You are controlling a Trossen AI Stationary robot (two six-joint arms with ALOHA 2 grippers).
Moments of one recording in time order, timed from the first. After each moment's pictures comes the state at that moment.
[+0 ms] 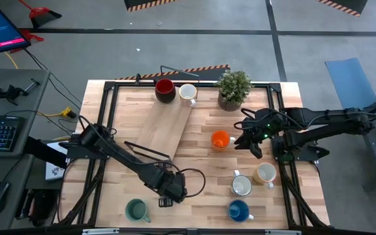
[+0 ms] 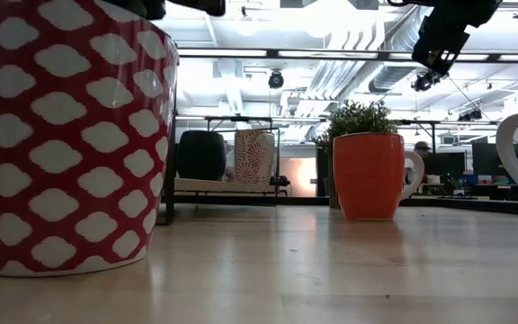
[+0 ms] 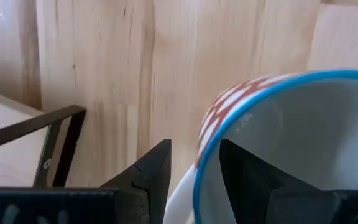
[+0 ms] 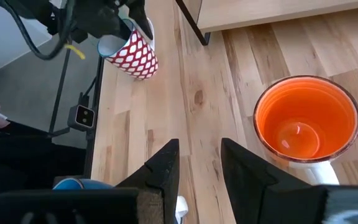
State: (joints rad) left arm -0.52 2.00 1.58 -1.03 -0.16 -0.57; right arm 0.03 0.88 0.82 -0.63 -0.25 0.39
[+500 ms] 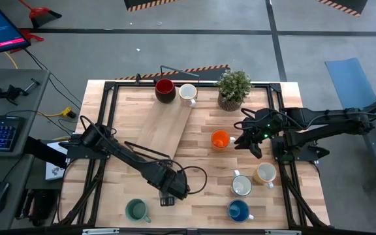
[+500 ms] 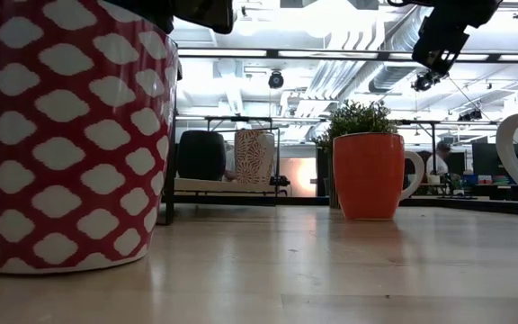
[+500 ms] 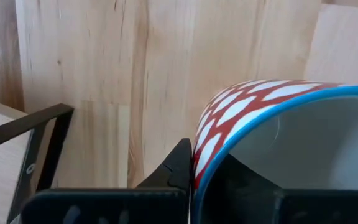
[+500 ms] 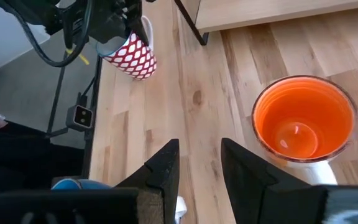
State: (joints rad) left arm -0.50 2.01 1.58 -1.02 -0.09 -0.57; right arm 0.03 0.88 0.82 -0.63 -0.24 0.38
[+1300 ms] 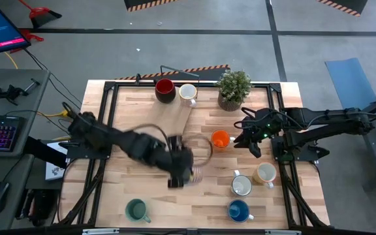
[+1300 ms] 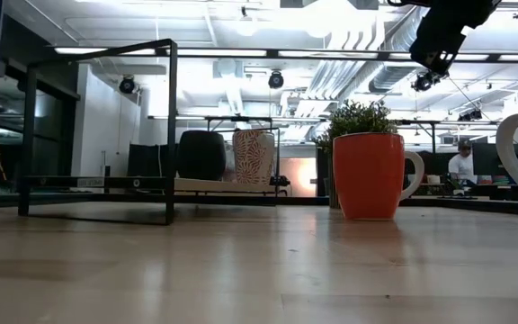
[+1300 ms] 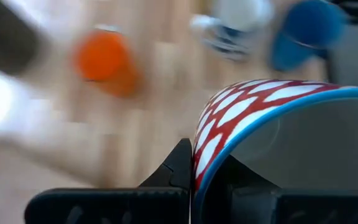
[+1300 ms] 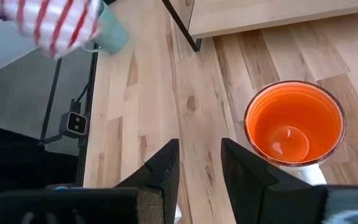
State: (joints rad) left arm -0.38 1.81 1.92 -1.09 -0.36 -0.33; right arm 0.03 0.88 0.82 -0.62 -0.21 0.39
